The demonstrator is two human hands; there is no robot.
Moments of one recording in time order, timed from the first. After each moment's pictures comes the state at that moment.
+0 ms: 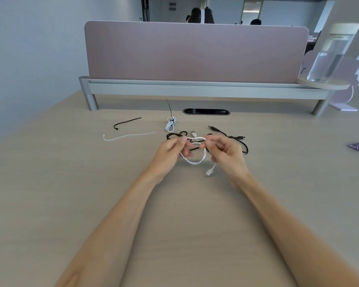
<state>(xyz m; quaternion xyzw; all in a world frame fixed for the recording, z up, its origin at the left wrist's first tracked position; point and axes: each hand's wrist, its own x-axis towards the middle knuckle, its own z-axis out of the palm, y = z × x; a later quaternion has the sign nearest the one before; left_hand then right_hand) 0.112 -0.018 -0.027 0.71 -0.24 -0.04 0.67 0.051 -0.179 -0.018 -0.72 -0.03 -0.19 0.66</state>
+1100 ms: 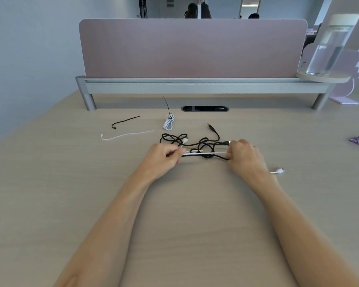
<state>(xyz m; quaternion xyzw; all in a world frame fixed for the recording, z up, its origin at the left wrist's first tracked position) 0.110 0.002 -0.029 0.86 -0.26 0.04 0.44 0.051 -0.223 -0.016 -0.98 0.14 -0.12 0.07</state>
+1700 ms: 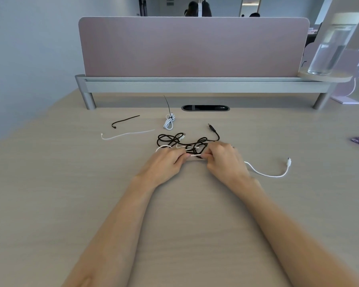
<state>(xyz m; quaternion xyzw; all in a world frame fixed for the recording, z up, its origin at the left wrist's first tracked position) 0.123 -0.003 -0.050 0.89 -0.37 0.14 0.23 0.055 -0.183 -0.026 -0.96 0.02 -0.21 0.18</state>
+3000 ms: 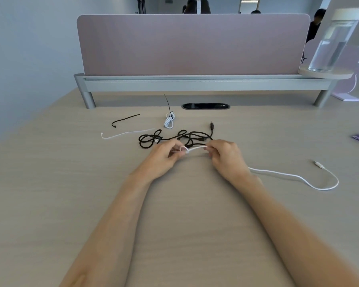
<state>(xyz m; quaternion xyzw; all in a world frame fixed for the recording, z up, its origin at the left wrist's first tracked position) 0.133 0.004 -0.047 0.84 -0.33 0.03 0.42 0.073 -0.198 -0.047 -0.94 -0.04 -0.25 0.24</state>
